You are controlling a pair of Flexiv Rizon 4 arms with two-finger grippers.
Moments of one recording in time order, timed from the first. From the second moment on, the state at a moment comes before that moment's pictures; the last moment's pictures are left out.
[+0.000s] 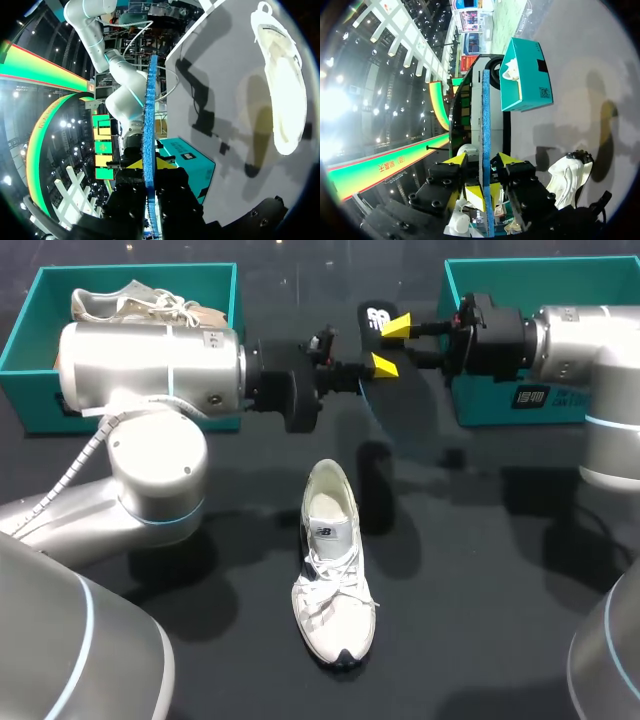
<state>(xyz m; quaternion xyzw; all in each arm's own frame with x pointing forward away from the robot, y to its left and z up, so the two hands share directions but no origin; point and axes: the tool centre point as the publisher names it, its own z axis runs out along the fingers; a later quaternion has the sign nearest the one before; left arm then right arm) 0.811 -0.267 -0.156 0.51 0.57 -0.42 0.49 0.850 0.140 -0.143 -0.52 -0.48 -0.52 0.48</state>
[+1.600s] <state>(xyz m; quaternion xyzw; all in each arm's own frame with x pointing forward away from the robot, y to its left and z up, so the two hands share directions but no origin) 0.792 -0.179 -0.110 0.26 0.71 -0.62 0.22 0.817 0.094 -0.145 -0.49 -0.50 -0.53 0.47</state>
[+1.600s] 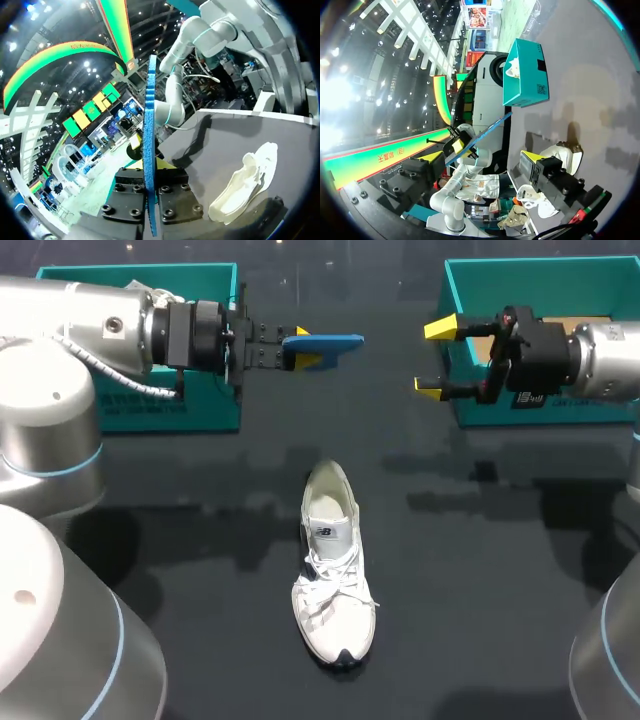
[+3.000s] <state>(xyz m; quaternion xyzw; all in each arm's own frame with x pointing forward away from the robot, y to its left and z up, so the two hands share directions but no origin) 0.805 -0.186 -0.104 -0.18 0.67 -0.65 -0.31 0.817 0.094 -0.145 -0.49 -0.50 -0.53 0.47</state>
